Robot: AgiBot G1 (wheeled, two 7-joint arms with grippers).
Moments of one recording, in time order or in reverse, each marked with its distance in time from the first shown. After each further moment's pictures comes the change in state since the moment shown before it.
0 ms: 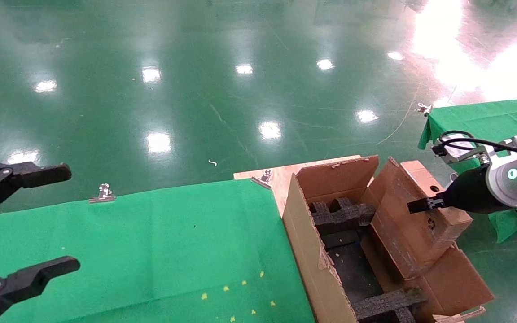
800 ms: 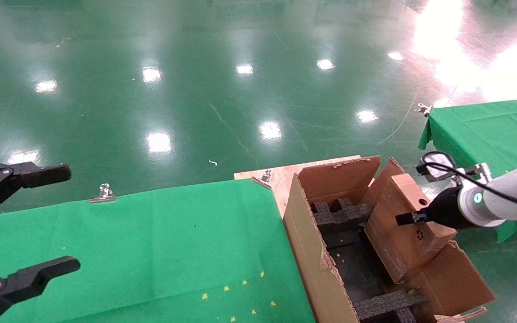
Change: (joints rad) left arm 0.000 0.000 0.000 0.000 0.000 0.000 0.000; right arm -0.151 -0.047 -0.052 -0.018 -0.107 0.166 0.154
